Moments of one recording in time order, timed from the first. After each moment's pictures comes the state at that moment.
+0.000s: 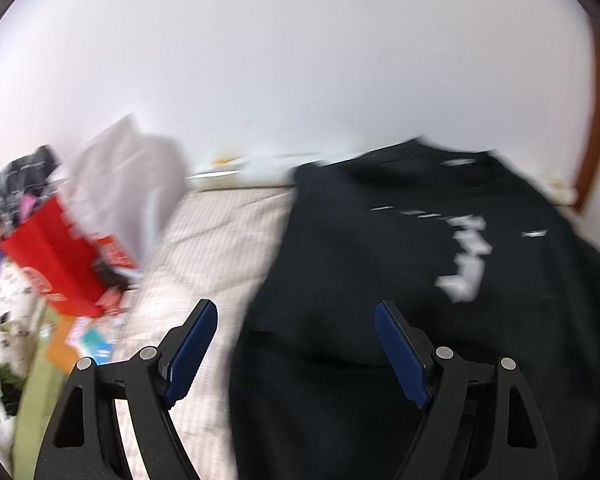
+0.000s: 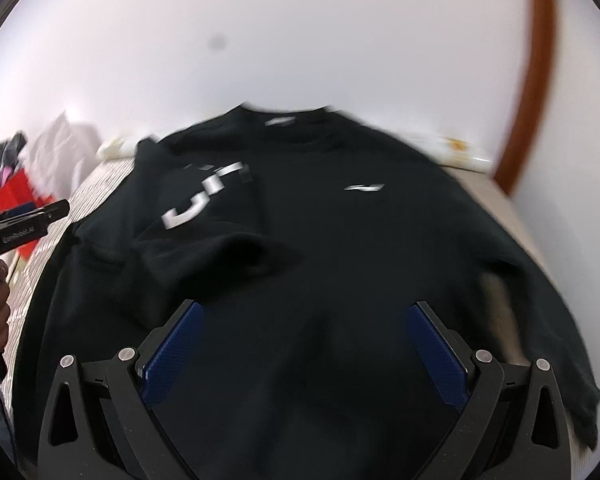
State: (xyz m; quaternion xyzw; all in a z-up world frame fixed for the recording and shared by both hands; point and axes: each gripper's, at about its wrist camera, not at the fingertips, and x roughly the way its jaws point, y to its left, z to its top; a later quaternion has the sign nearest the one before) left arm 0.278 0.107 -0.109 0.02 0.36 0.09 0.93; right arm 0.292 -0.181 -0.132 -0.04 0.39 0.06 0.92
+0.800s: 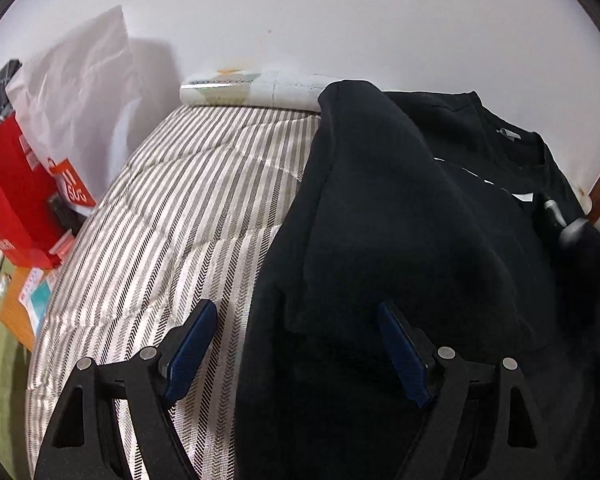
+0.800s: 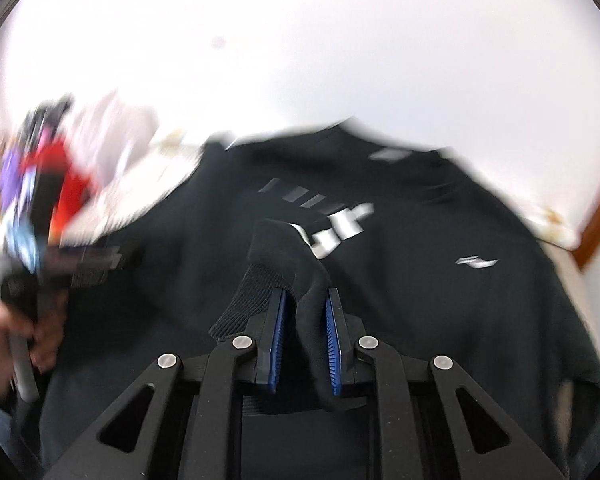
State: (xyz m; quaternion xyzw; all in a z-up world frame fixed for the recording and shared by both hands) left arm 0.329 0.152 -0.189 -0.07 0.43 0.05 0.90; right arm 0.346 -0.125 -0.127 -0.07 0.35 0.15 0.92
